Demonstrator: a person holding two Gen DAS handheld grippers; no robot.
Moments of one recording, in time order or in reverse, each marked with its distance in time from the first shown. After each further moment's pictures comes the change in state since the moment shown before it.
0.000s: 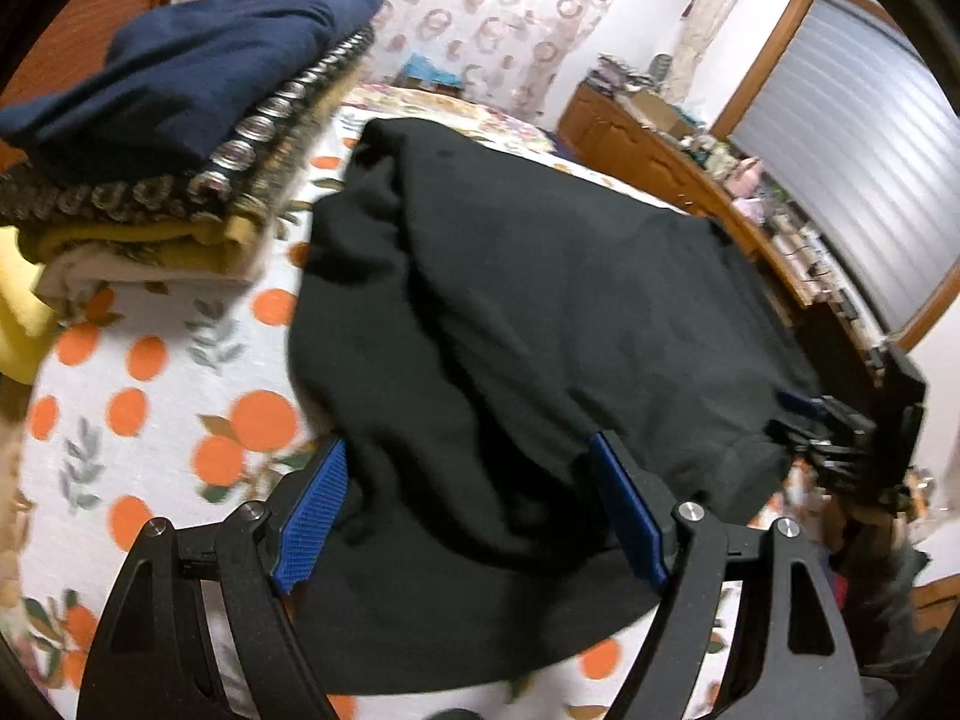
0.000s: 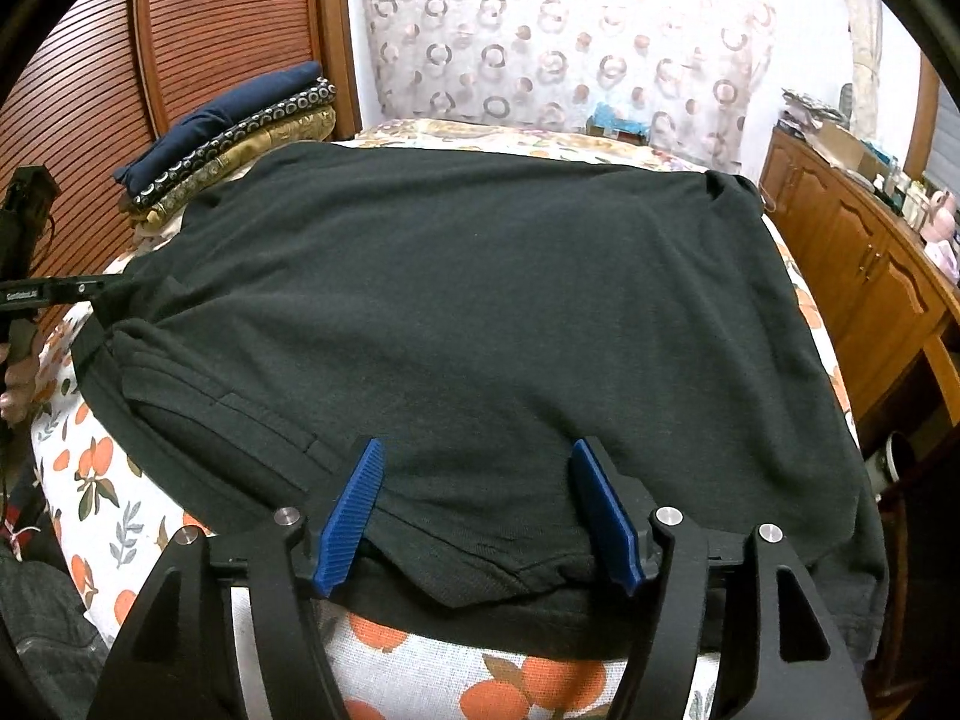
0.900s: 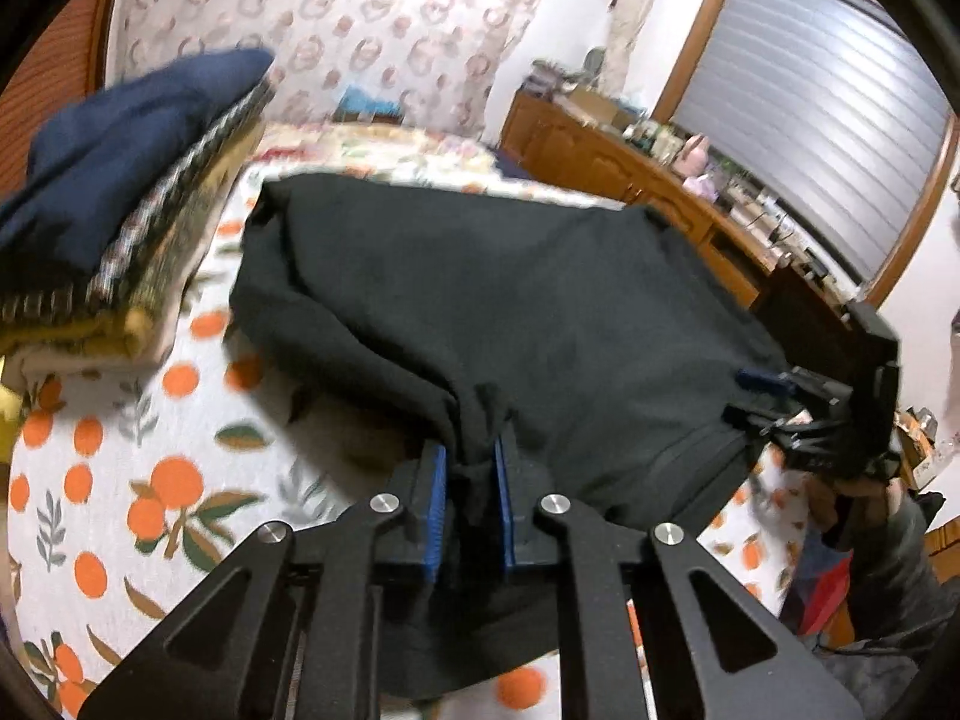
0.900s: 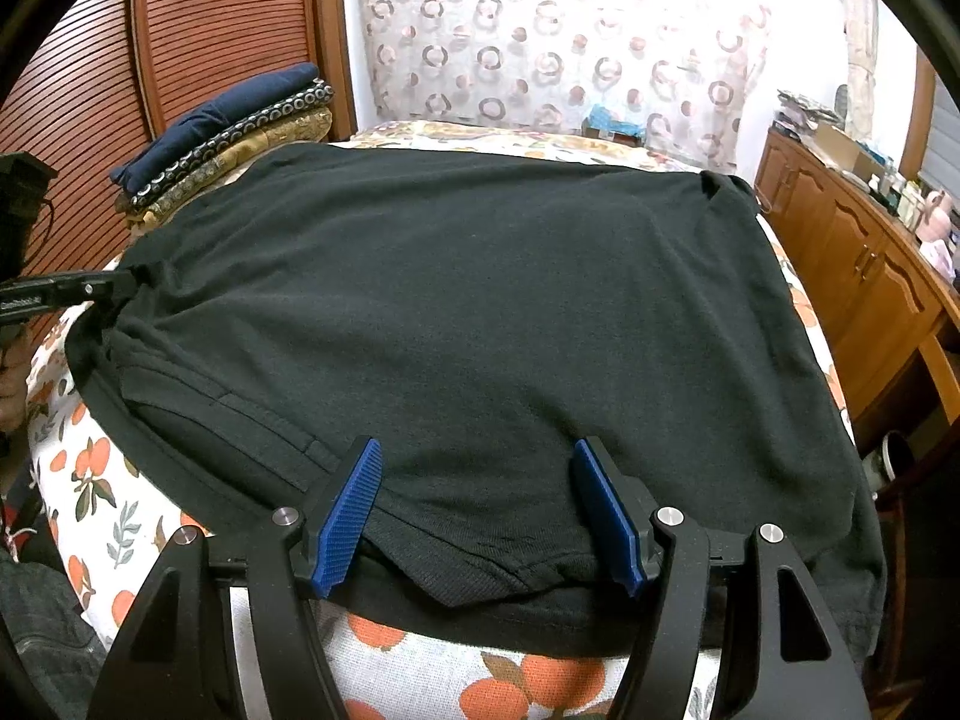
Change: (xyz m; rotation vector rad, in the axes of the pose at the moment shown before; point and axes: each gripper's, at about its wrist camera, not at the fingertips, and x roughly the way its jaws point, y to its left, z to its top) left arm -0.005 -0.051 0.012 0.166 -0.069 -0.041; right arm -0.005 -0.002 -0.004 0.010 -0.003 -0.014
